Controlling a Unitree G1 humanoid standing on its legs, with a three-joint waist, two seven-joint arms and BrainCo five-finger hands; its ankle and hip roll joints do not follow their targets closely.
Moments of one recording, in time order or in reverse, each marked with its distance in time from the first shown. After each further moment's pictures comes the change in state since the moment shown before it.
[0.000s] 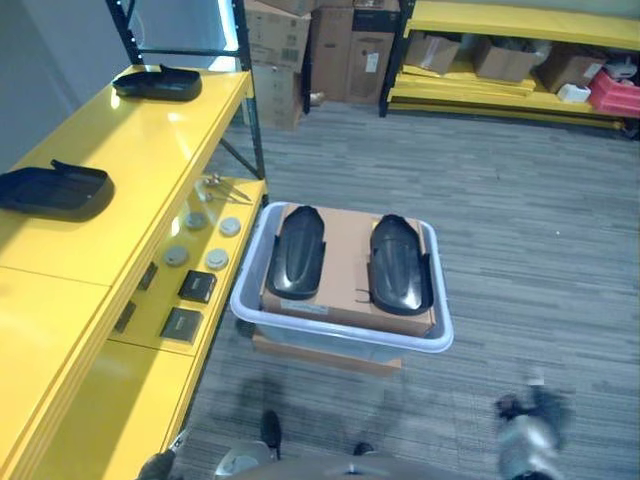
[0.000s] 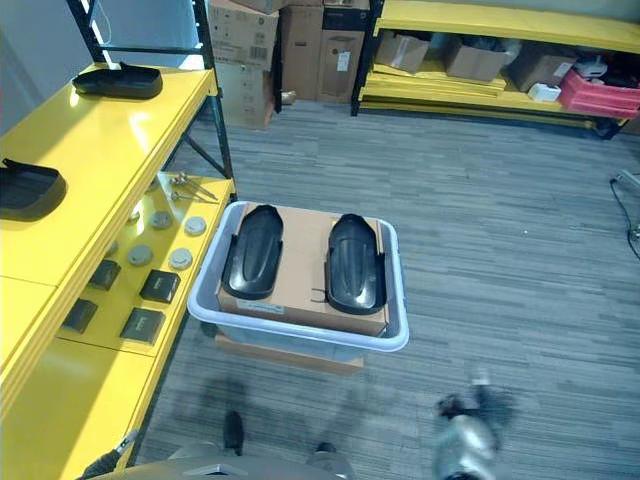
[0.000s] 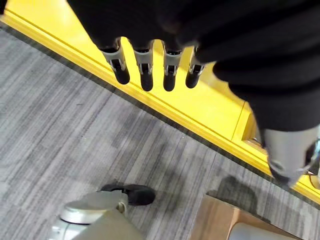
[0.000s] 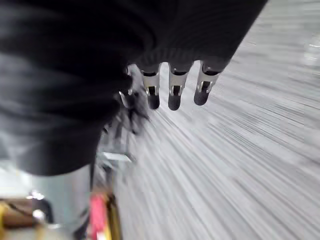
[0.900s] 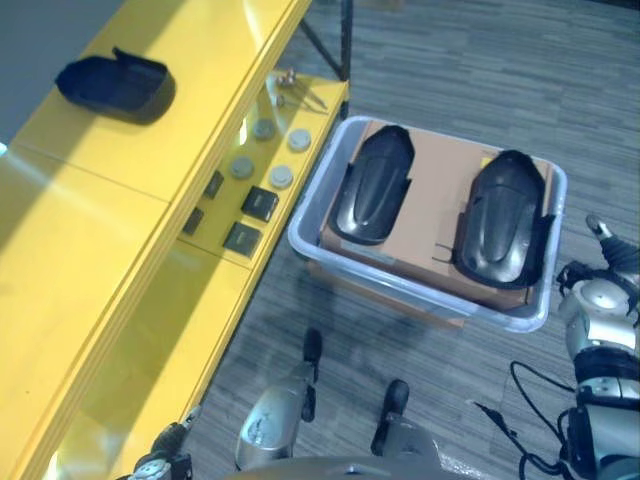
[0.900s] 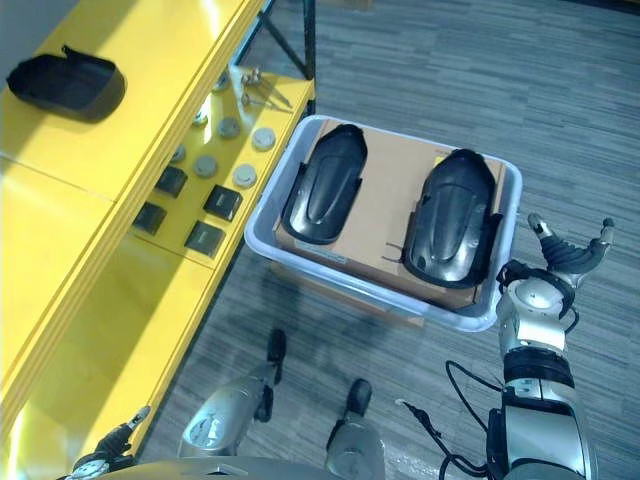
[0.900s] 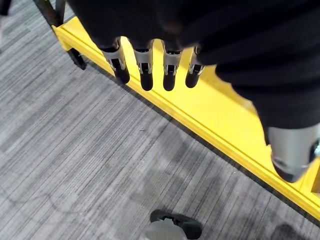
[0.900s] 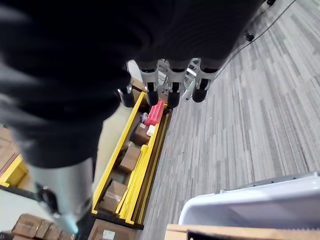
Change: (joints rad) left arm -0.039 0.020 -0.055 -0.067 -0.022 -0.030 -0.103; right arm -0.524 -0.343 0.290 0.062 -0.227 0.197 0.007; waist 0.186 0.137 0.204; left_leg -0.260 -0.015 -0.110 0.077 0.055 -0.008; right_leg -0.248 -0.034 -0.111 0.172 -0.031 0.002
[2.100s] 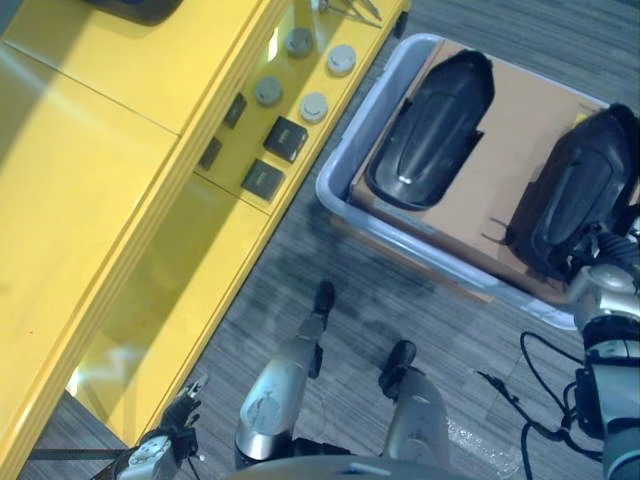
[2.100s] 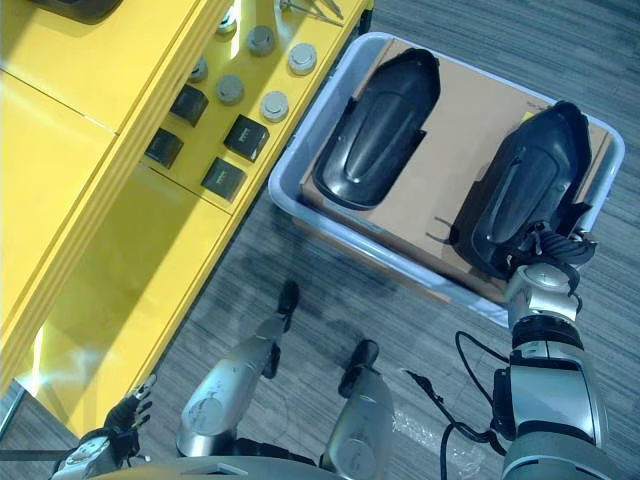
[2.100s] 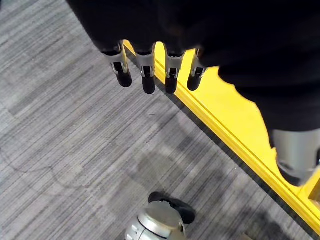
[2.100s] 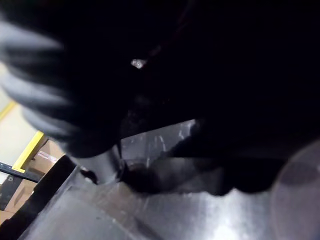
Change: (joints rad) left arm -0.003 0.018 -0.047 -0.132 -0.119 -0.069 -0.115; right arm -0.177 -0.054 0.107 0.279 0.135 0.152 0.122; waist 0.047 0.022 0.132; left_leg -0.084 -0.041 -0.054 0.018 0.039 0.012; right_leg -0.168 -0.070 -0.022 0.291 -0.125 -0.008
